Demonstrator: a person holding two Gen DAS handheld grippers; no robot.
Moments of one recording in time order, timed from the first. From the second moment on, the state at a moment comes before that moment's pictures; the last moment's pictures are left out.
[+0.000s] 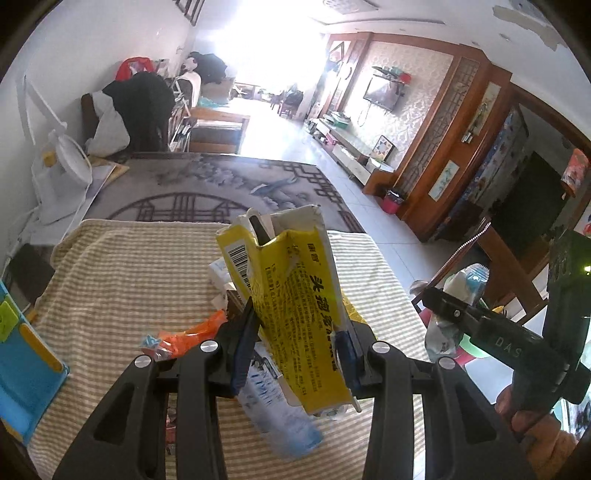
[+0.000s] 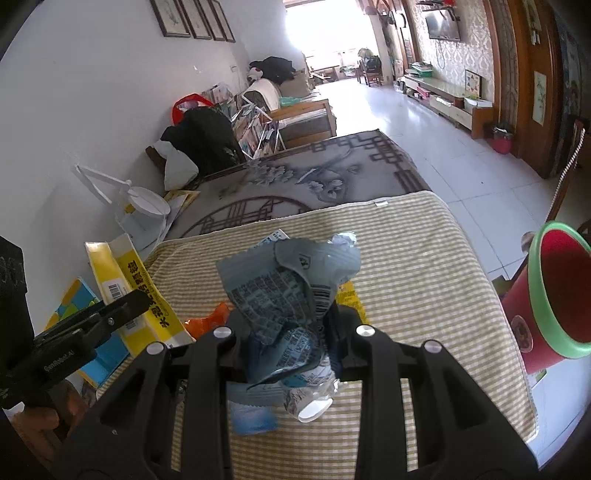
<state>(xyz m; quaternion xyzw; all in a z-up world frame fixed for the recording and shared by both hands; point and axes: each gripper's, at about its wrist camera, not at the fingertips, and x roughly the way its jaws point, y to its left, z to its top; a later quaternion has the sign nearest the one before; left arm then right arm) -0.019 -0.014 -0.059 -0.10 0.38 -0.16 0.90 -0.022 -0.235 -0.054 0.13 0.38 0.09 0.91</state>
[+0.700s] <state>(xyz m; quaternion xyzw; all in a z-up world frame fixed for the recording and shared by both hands) -0.020 -0.108 -0.054 -0.06 0.39 -0.19 0.90 -0.042 -0.339 -0.049 0.16 0.36 0.05 0.92</state>
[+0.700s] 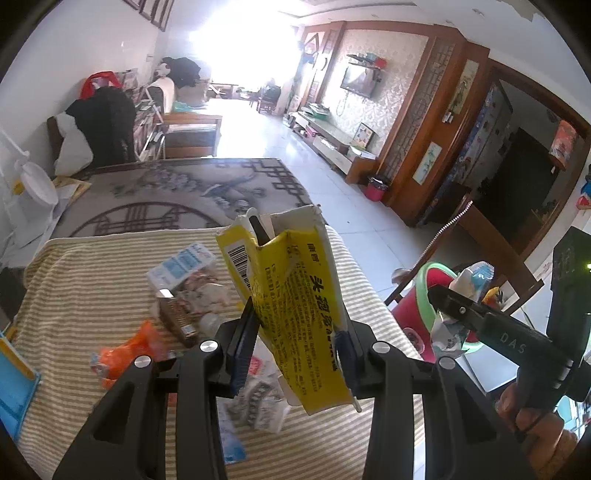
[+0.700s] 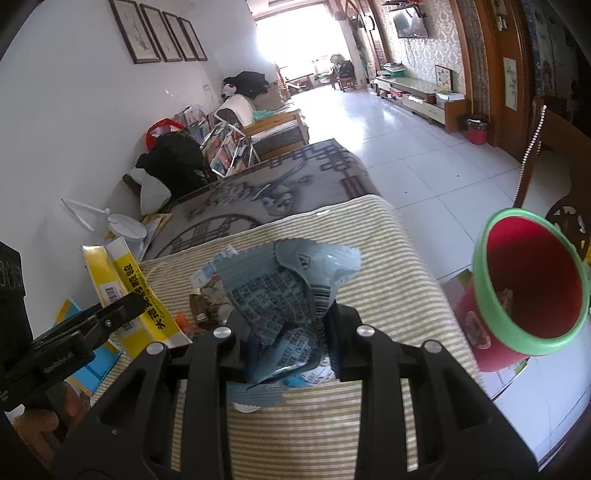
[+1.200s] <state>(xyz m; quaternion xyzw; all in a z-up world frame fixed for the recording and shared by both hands) -0.010 -0.218 -0.056 -0.04 0.40 -0.21 0.89 -0.040 -0.447 -0.056 0.18 0.36 0.03 0.91</state>
